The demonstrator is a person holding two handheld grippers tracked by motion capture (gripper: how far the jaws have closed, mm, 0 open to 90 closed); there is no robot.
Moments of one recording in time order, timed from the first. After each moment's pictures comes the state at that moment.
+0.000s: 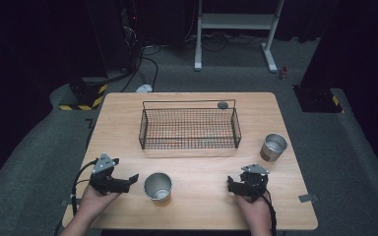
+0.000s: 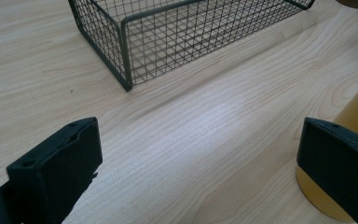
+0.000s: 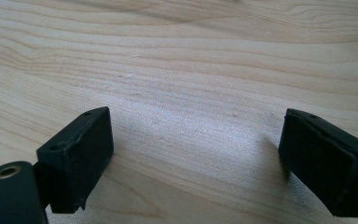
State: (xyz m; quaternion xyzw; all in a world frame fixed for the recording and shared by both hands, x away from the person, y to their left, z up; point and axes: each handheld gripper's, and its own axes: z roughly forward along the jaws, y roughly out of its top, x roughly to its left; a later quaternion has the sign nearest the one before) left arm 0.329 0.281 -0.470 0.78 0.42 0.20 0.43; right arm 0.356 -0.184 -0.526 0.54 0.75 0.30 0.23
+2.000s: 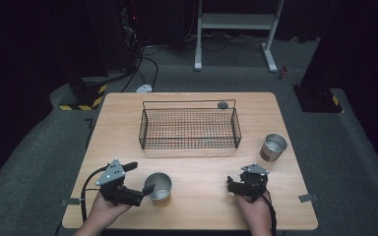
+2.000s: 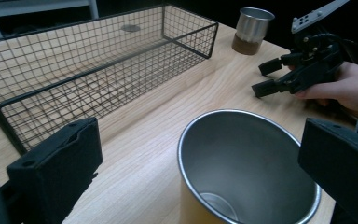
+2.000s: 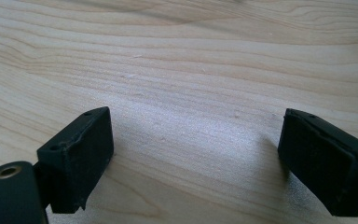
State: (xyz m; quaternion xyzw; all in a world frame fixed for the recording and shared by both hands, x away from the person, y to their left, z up) left arm 0.295 0.231 -0.434 0.77 0.33 0.16 0.52; right arm 0.357 -0.184 -0.525 0.54 0.75 0.30 0.23
